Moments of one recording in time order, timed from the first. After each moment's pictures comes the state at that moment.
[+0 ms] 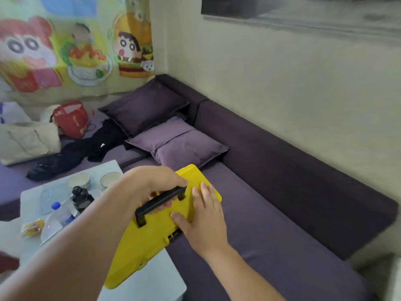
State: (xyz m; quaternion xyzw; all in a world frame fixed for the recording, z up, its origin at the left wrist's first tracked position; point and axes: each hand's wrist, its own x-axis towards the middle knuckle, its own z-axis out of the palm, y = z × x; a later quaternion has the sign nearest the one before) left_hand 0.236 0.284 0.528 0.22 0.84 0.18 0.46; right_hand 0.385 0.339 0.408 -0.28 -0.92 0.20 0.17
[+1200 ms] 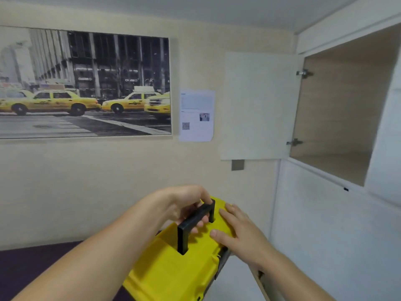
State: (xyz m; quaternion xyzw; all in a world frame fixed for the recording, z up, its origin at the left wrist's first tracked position) left_hand 0.867 0.603 0.757 0.64 0.50 0.04 0.57; right_hand 1.034 0.537 0.648 -0.64 -0.71 0.08 0.29
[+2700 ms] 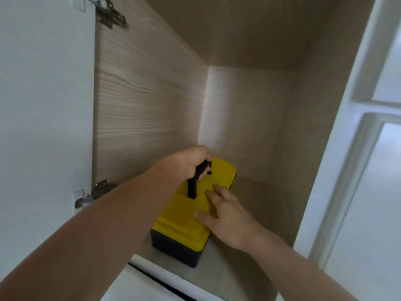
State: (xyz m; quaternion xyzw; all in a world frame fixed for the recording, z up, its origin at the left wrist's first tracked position) left_hand 1.726 0.928 0.839 0.75 0.13 -0.02 0.65; right_hand 1.677 0.781 0.758 -0.93 -0.31 -0.06 0.17
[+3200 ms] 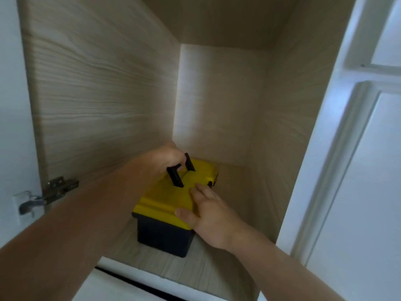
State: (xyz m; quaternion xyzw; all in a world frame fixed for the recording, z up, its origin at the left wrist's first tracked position) left_hand 1.779 0.941 0.801 0.87 0.09 0.08 0.47; right_hand 1.685 0.776 0.735 -0.94 -0.28 -0.02 0.19
